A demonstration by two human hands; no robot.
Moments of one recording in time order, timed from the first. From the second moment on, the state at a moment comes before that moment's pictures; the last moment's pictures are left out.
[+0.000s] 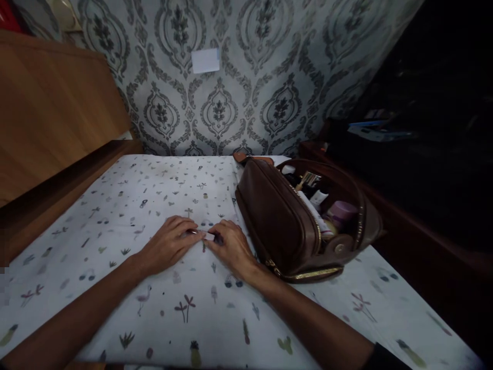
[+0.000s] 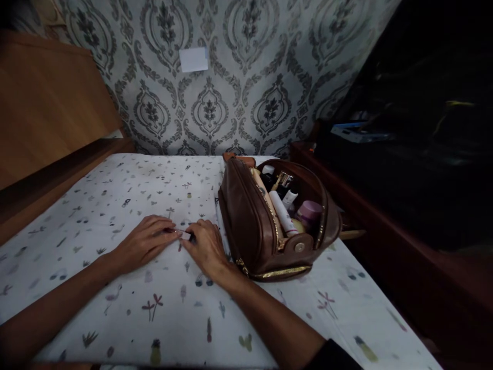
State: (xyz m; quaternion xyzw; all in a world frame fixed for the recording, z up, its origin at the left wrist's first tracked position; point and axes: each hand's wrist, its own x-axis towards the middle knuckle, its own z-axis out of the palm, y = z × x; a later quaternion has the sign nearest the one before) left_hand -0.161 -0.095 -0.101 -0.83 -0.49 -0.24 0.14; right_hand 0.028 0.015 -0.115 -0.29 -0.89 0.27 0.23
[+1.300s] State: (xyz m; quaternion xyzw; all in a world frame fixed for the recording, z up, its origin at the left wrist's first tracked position) left_hand -0.171 -0.096 -0.099 -0.74 -0.60 -0.27 -0.12; right_hand 0.030 0.015 -0.117 -0.21 -0.92 0.27 0.22
